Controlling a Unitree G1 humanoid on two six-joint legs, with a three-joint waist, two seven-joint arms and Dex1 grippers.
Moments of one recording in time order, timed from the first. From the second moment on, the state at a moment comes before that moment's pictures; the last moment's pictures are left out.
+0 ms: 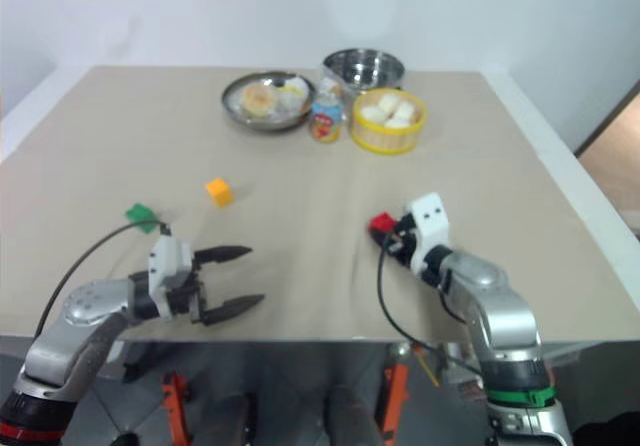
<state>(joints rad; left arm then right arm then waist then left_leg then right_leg) -0.08 0.57 -0.03 -0.29 -0.47 0.20 -1.00 -0.40 -0.52 -0.02 -0.18 0.35 0.65 0.61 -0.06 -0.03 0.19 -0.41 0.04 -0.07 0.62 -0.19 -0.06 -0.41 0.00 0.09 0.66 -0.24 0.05</state>
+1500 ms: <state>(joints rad) 0.03 0.57 0.02 -0.34 -0.46 0.21 -0.88 -0.87 -0.54 0.25 0.34 0.21 0.34 1.40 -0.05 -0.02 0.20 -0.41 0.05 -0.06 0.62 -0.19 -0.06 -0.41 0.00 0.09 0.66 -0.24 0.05</state>
